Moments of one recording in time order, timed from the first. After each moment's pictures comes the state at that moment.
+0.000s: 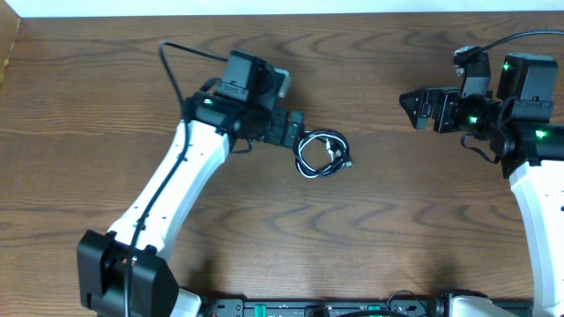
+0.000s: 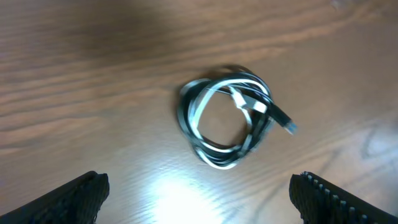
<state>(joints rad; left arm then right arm) -0.38 1.63 1.38 -0.82 0.28 -0.10 -0.06 1.35 1.24 -0.69 -0.51 0.06</state>
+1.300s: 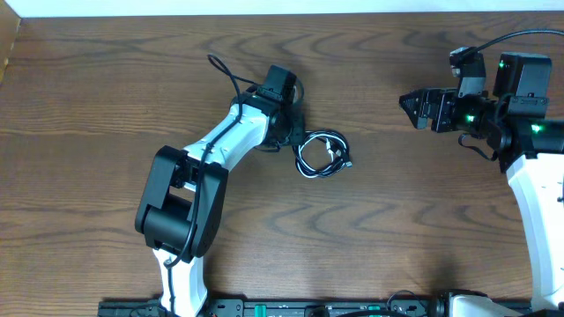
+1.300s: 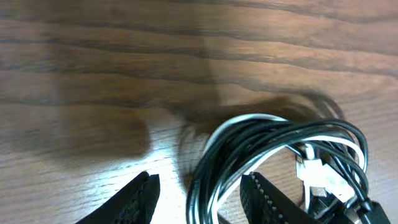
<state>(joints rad) -0.42 2.02 1.38 -0.59 0.23 -0.40 -0.06 1.39 1.24 -0.69 -0.52 0.06</state>
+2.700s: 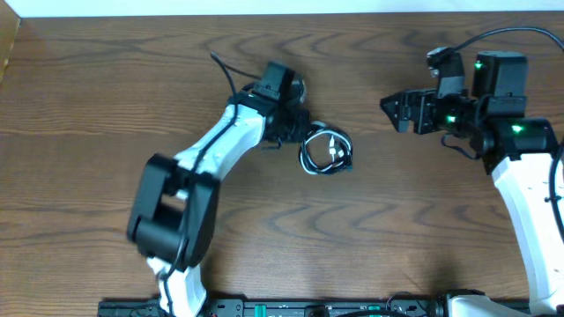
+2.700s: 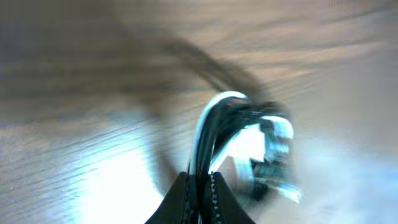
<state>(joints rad) -0.41 1.92 1.38 -0.56 0.39 -0.33 0.06 1.39 1.24 -0.66 -0.50 0.07</state>
